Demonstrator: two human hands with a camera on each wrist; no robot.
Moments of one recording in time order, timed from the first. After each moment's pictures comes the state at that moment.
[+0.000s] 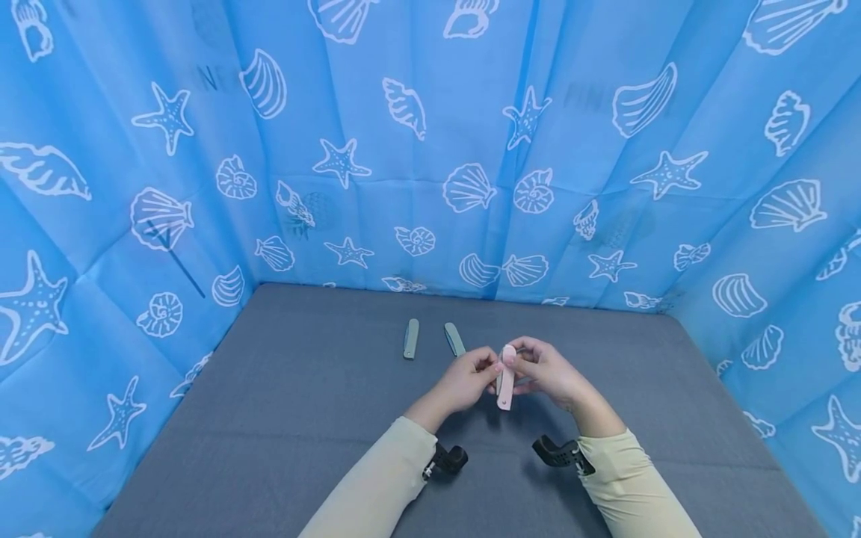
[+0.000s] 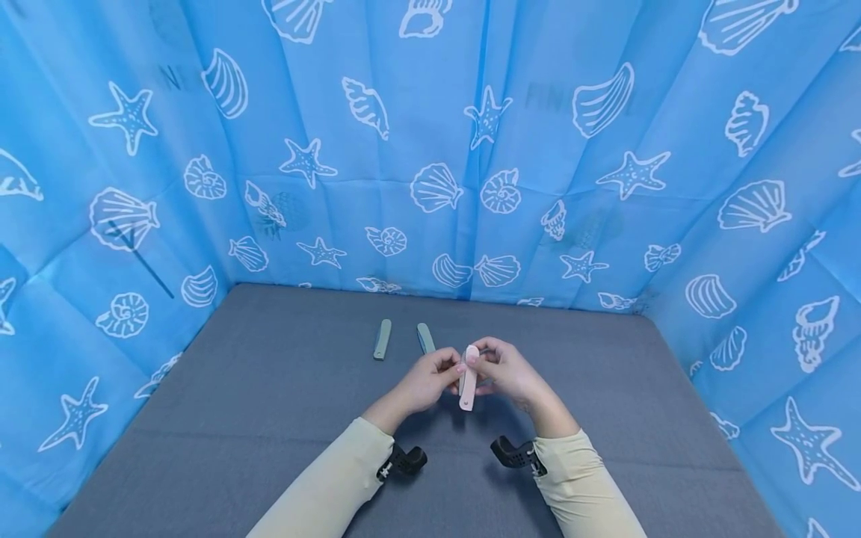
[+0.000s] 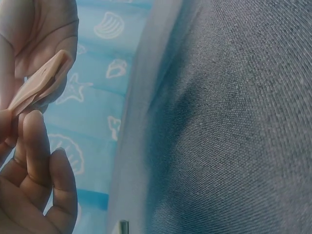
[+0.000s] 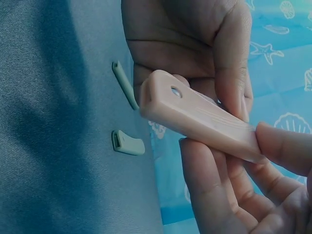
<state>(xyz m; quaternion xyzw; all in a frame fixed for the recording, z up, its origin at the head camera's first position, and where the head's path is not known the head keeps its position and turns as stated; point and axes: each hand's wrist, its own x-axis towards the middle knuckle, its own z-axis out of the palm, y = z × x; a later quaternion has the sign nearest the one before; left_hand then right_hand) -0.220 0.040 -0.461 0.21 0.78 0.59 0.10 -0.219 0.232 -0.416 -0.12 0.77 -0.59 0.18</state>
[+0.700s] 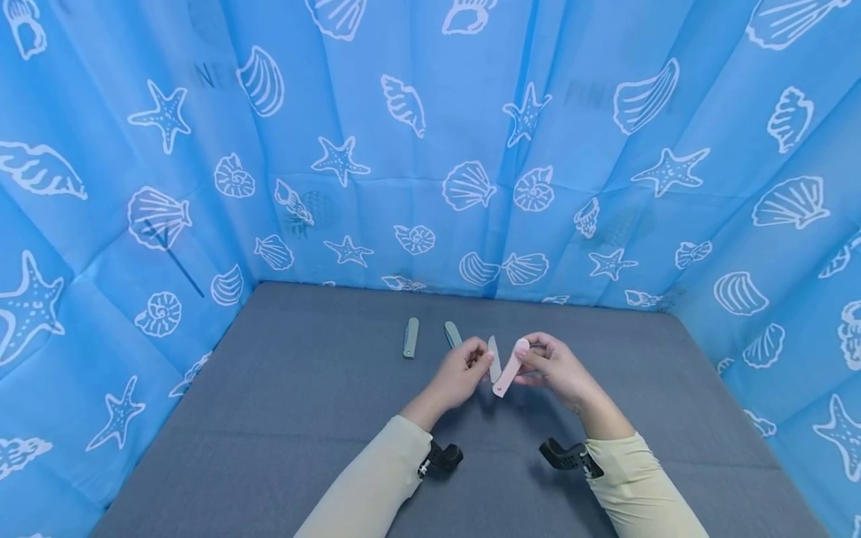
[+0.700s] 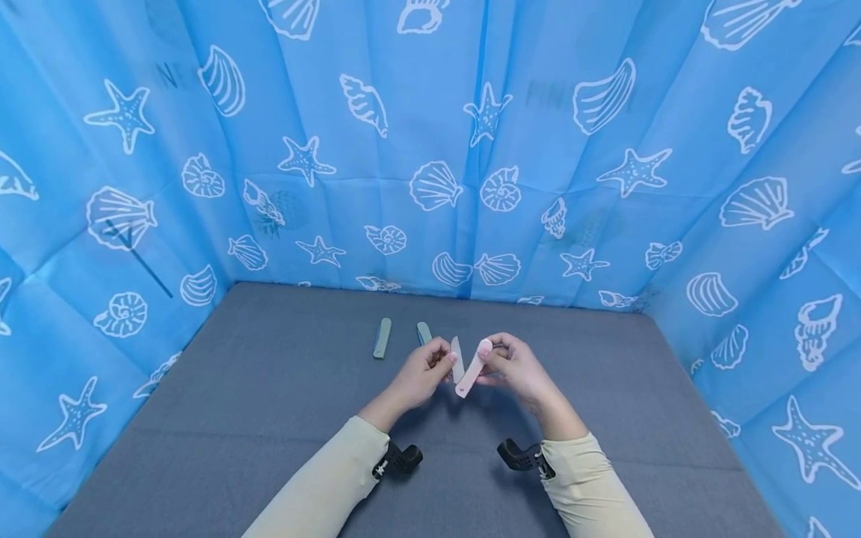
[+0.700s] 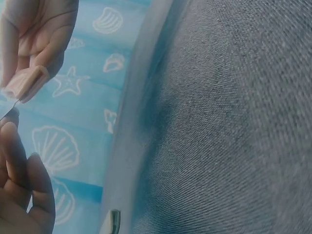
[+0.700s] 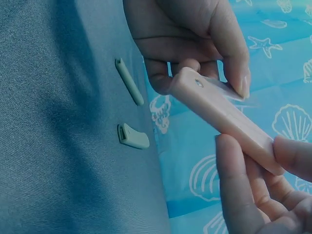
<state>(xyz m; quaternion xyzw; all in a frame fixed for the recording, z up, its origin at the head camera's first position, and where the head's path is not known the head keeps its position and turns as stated) -0.230 0.033 -0.474 0.22 0.76 0.61 0.01 -0.217 0.240 -0.423 -0.08 0.74 -0.65 0.13</state>
